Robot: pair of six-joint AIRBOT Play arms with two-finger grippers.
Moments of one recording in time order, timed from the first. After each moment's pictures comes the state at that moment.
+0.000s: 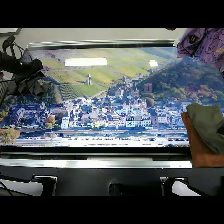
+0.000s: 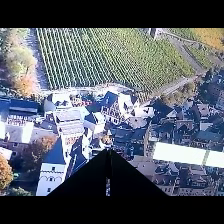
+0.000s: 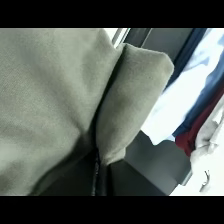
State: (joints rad) left arm 0.09 -1.65 1.97 1.28 -1.45 -1.78; right arm -0.53 -1.30 1.14 -2.13 1.63 2.05
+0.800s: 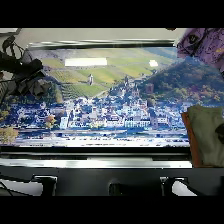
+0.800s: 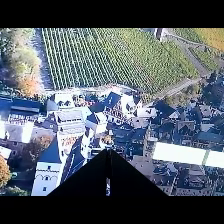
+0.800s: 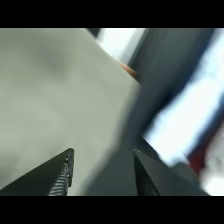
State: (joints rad) left arm 0.09 -1.65 1.97 1.28 -1.45 -1.78; right arm -0.53 -1.25 1.11 -2.05 1.46 1.99
